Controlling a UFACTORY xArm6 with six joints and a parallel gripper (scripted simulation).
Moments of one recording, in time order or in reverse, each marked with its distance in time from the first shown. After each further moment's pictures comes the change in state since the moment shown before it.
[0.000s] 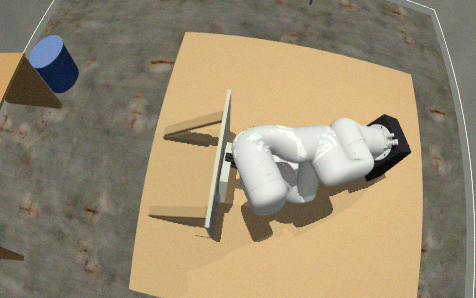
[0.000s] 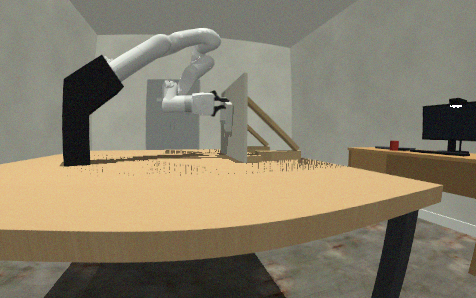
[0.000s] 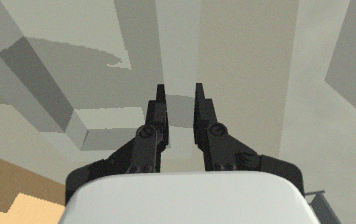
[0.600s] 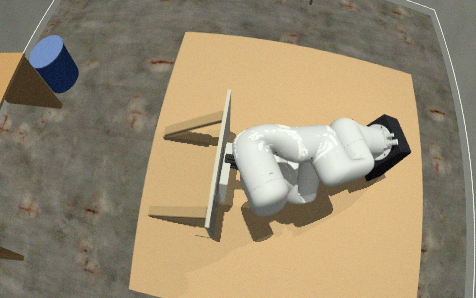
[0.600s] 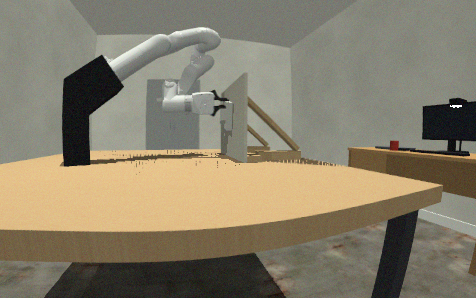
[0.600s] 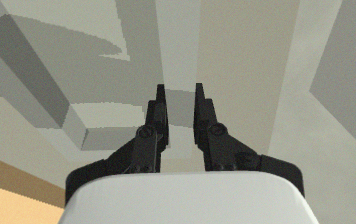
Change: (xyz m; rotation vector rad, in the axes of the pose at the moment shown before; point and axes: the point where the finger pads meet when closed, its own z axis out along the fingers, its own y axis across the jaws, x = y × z) arm 0.005 0.001 0.000 0.000 0.003 -0.083
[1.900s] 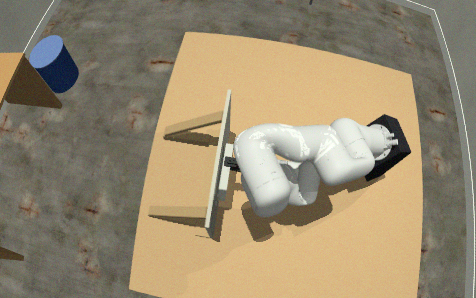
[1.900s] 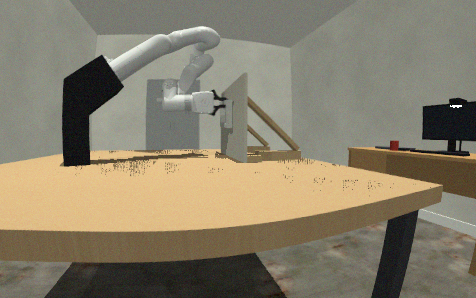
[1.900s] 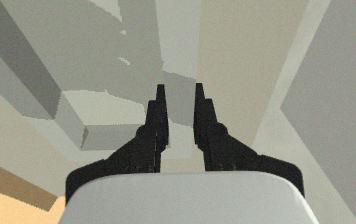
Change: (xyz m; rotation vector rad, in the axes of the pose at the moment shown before) arm 0.010 0.001 0.000 0.000 0.006 -0.175
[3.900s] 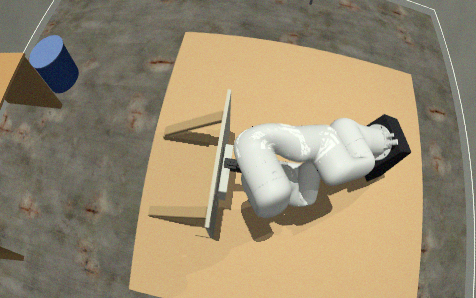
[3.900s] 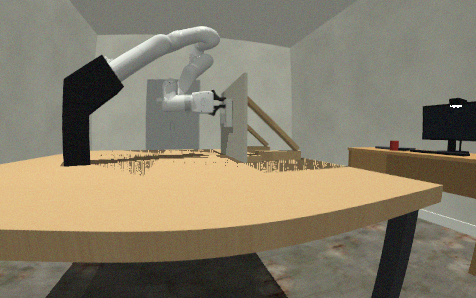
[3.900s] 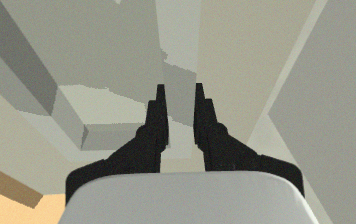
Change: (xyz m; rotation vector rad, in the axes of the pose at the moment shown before) arm 0.004 0.000 0.000 0.000 0.003 -0.077
